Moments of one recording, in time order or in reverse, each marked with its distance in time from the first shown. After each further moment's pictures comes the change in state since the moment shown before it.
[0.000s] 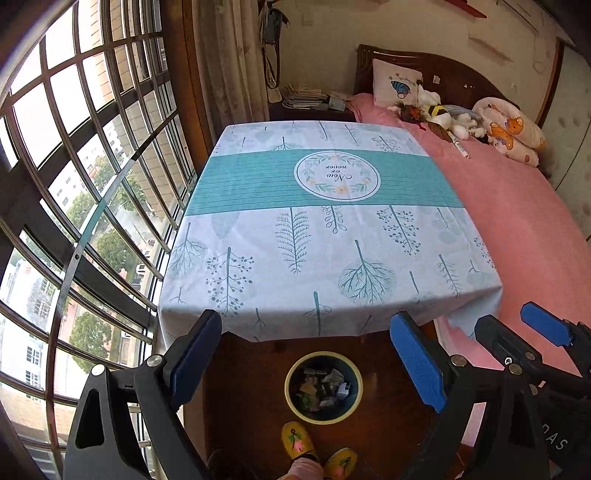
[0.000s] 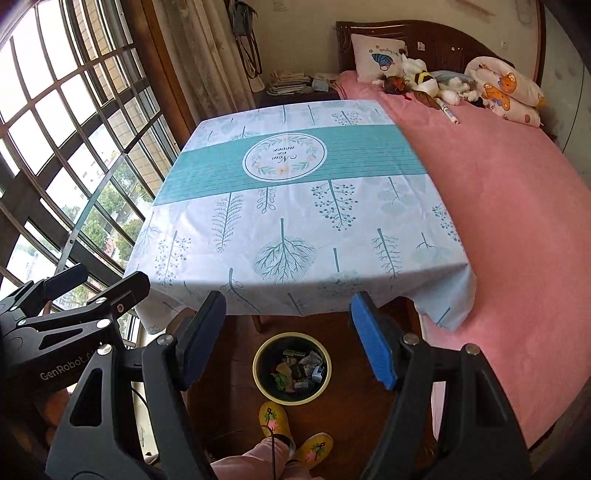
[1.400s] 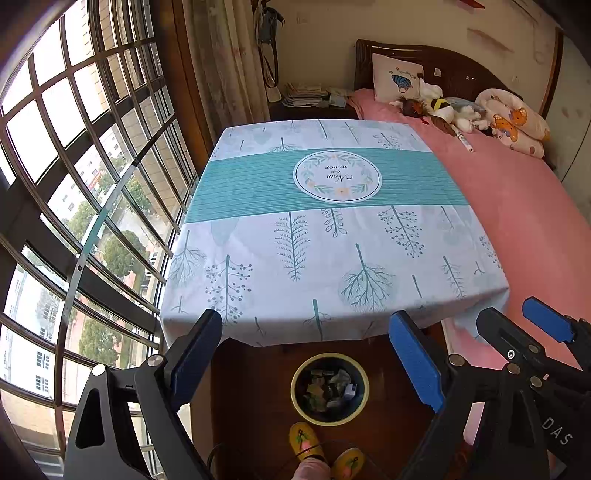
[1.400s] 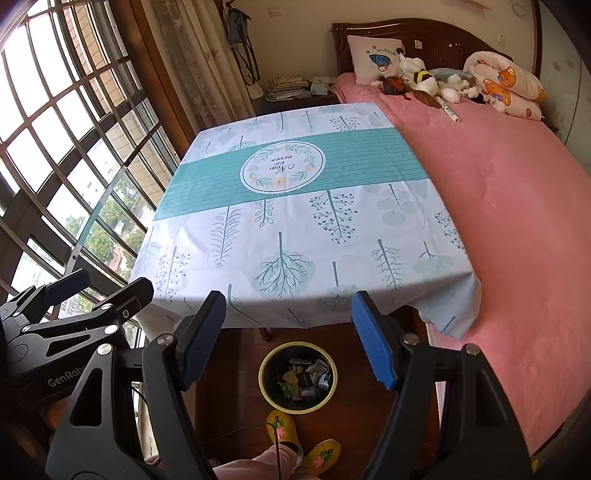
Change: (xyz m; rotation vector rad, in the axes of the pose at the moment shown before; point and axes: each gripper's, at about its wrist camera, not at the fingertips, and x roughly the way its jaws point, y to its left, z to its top) left arm 0.009 -0.007 0.015 0.027 0.004 0.020; right arm 0.010 -0.010 0.017 0.037 -0.016 0.018
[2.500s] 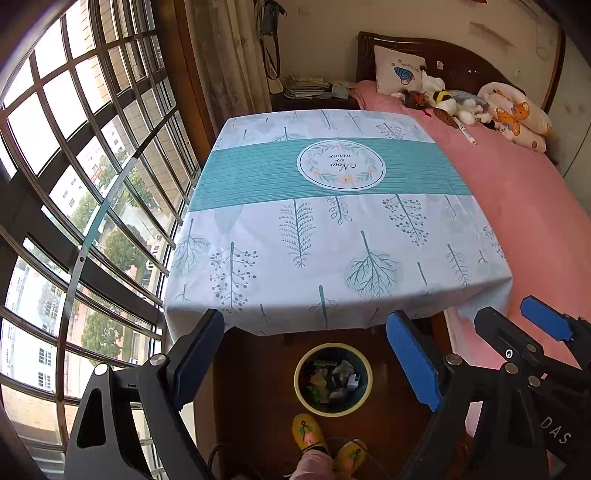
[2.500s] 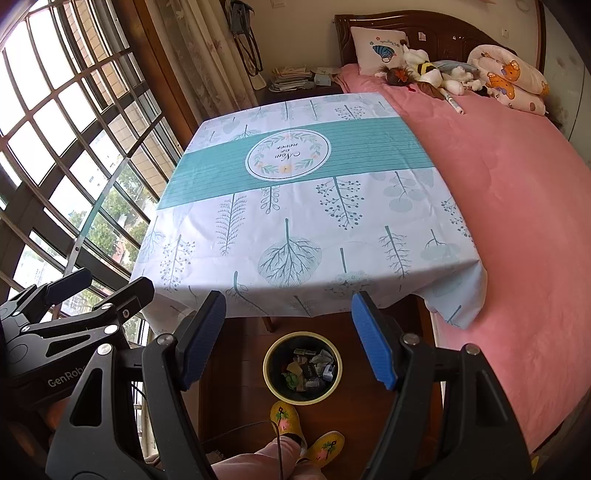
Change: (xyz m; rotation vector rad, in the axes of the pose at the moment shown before) left arm 0.000 0.016 -0.022 0.015 0.032 0.004; right arm 0.012 0.008 -0.027 0.002 0.031 0.014
